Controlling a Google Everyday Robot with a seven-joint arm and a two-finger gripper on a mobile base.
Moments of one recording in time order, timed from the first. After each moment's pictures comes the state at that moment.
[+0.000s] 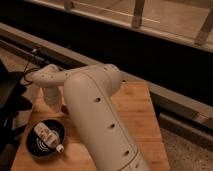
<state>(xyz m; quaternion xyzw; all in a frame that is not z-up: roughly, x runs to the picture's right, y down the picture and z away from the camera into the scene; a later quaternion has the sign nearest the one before) -0.287 0.121 0.857 -0.37 0.14 0.39 0.84</state>
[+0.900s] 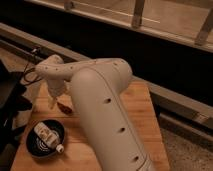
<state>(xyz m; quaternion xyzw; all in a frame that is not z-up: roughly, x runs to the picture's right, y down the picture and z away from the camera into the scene) -0.251 0.075 0.851 -0.35 0.11 0.38 0.85</state>
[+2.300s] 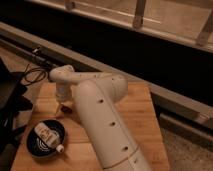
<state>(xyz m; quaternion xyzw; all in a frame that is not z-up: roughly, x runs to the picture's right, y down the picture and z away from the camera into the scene) -0.252 0.124 0.917 -0.44 0.10 0.37 0.81</state>
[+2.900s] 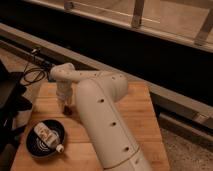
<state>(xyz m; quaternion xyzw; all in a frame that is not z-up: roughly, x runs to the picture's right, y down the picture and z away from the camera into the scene) -0.252 0.118 0.909 -0.45 0.11 0.37 0.81</state>
